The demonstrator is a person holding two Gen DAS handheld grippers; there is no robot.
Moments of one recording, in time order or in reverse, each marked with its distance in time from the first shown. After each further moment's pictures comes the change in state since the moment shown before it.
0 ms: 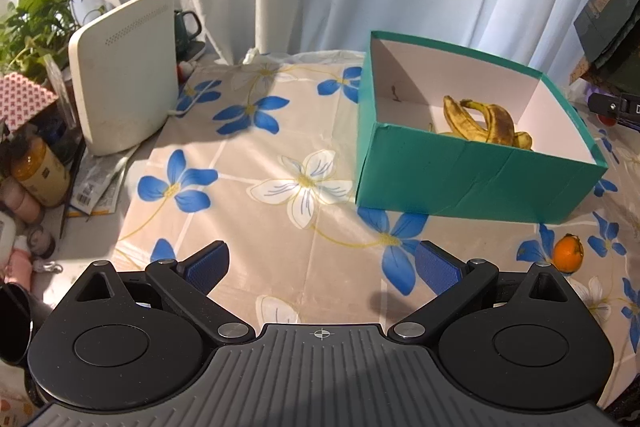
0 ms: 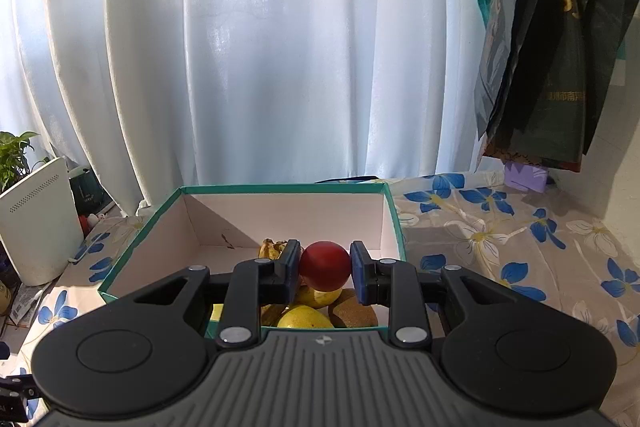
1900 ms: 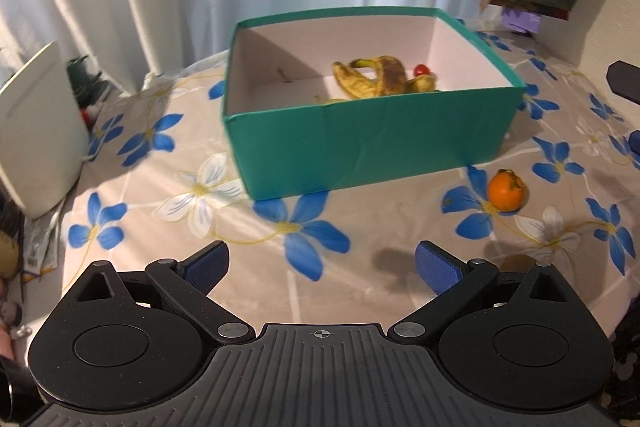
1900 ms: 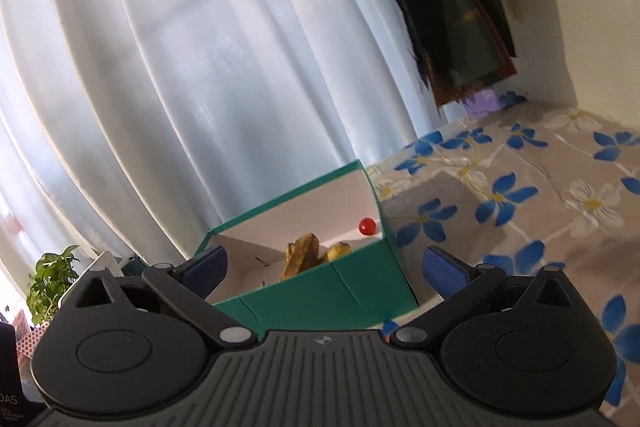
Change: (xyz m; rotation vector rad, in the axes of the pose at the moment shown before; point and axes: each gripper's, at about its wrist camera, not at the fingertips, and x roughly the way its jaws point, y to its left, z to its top) left arm 0.004 -0.085 -0.016 0.310 0.014 -0.138; right arm -0.100 -0.065 -0.080 0.460 -0.116 0.084
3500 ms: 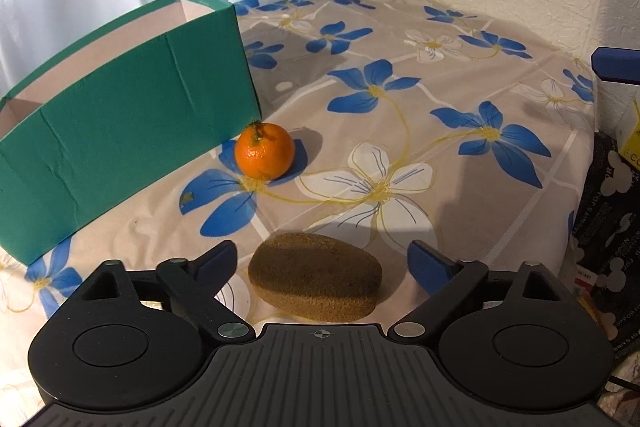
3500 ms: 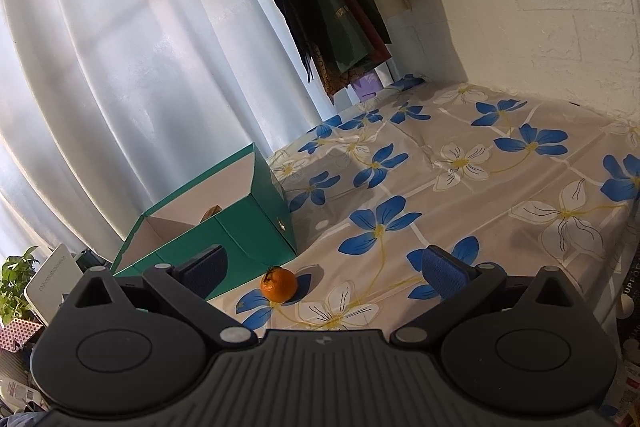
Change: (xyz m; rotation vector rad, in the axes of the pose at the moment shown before) left arm 0.067 -0.163 -0.053 0.352 -0.058 -0.239; right arm -0.079 -0.074 -0.024 0.023 0.011 -0.152
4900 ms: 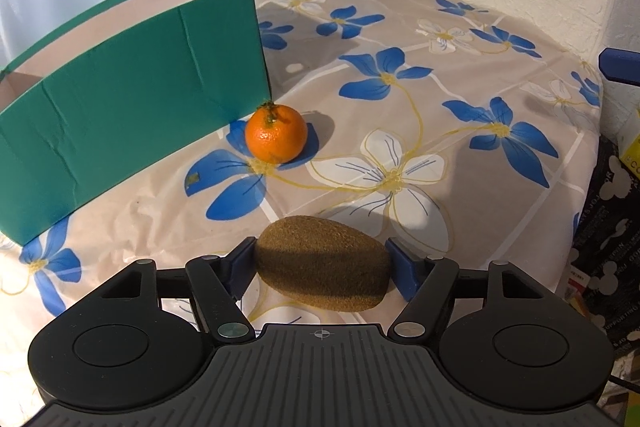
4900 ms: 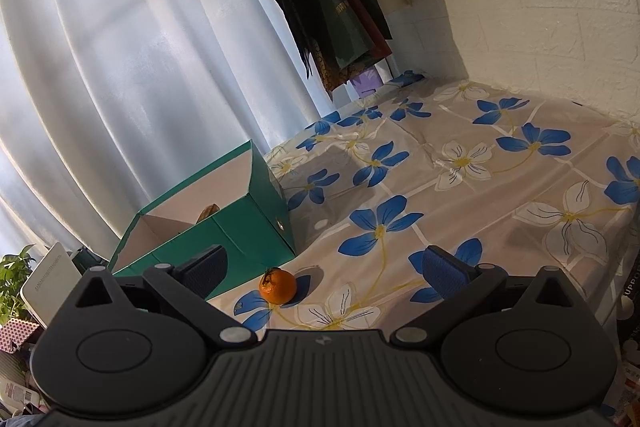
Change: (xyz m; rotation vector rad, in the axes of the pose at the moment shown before) left arm -0.001 0.012 0.000 -0.048 0.036 -0.019; right arm 0.006 0.004 0.002 -0.002 0.010 -0.008
